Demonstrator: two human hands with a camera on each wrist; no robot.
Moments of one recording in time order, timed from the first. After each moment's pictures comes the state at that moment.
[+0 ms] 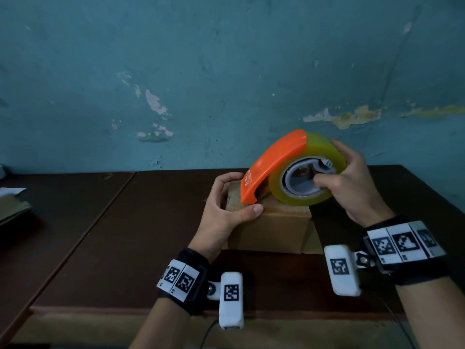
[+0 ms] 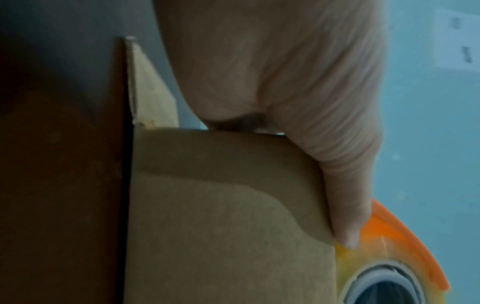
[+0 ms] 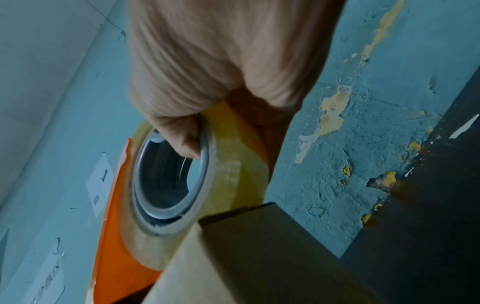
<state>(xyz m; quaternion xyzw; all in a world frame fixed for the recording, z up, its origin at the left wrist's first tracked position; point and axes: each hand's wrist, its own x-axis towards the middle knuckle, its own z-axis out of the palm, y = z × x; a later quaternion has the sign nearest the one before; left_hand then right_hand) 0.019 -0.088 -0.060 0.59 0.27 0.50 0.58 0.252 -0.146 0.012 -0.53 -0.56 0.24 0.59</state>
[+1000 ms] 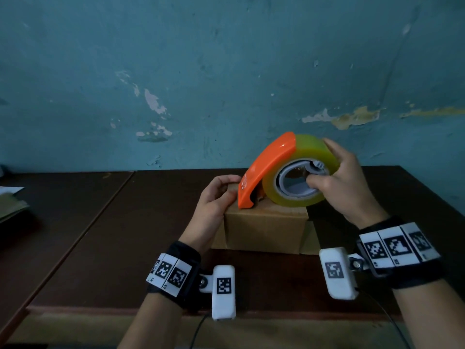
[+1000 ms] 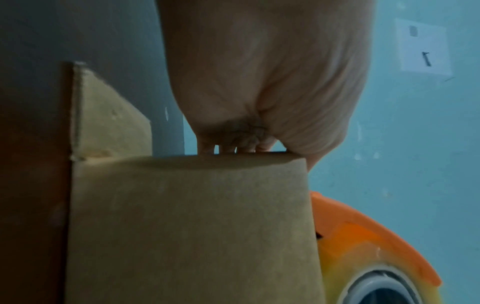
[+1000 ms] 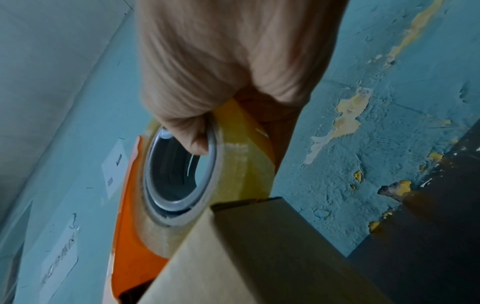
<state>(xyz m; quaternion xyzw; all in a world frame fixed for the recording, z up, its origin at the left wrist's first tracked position) 0.014 -0.071 -0.050 0.59 0.33 0.47 0.57 0.245 -0.145 0.016 -0.54 -0.59 0.22 0.56</state>
